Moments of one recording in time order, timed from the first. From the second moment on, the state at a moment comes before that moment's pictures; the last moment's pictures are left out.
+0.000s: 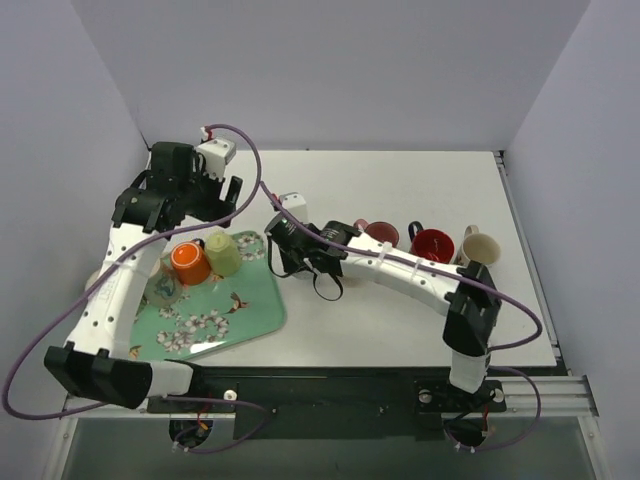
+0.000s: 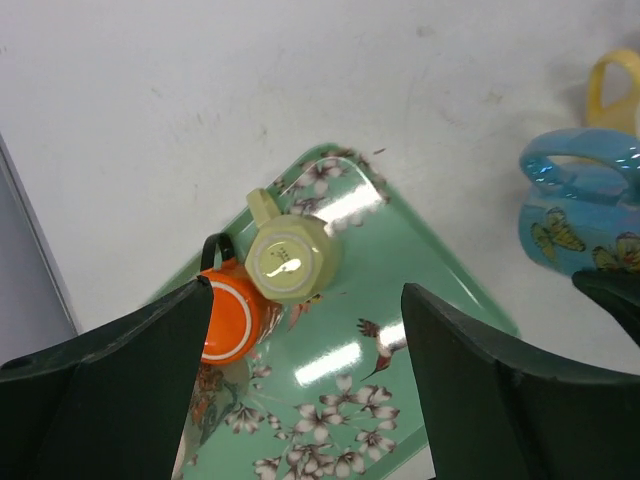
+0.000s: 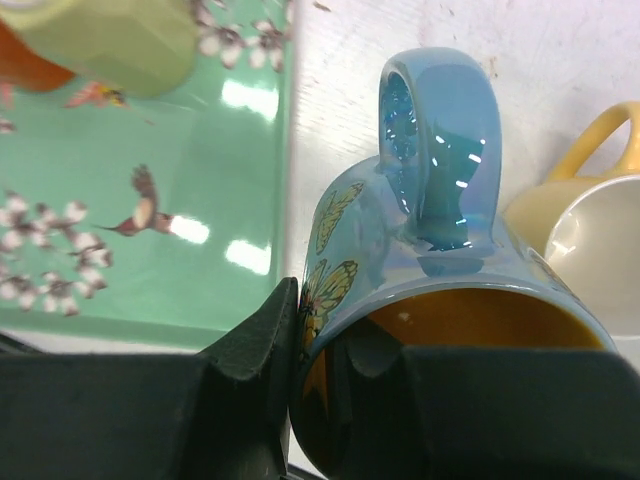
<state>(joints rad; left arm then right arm) -0.25 1.30 1.55 -0.92 0.07 0.18 1.05 1.78 1.60 -0.67 0.37 0.56</state>
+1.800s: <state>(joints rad) -0.35 1.57 1.19 -0.91 0.19 0.47 0.93 1.42 1.37 -0.72 0.41 0.57</state>
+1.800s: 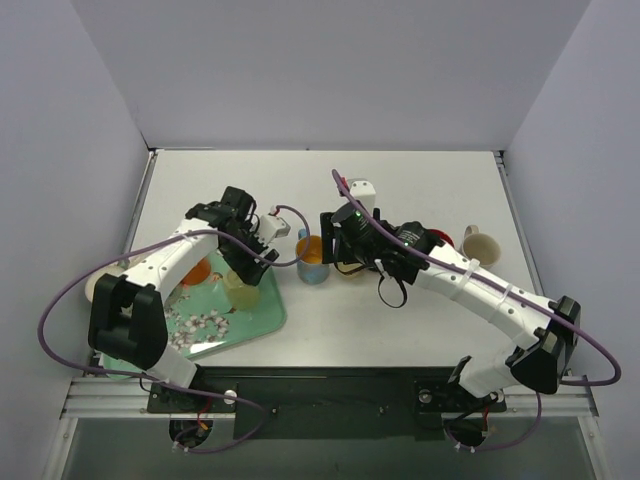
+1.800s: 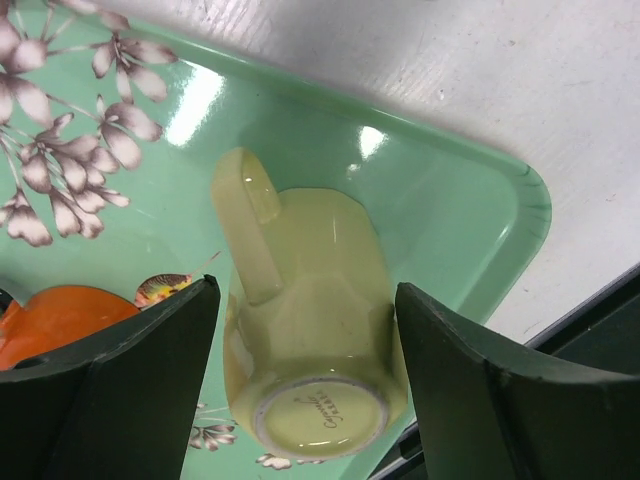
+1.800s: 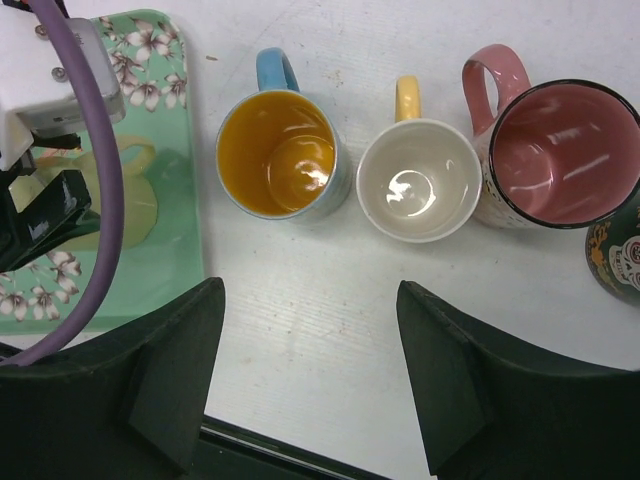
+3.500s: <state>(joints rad) -0.20 1.36 1.48 -0.91 0.41 0.24 1.04 1.14 1.18 -0.45 0.25 0.44</state>
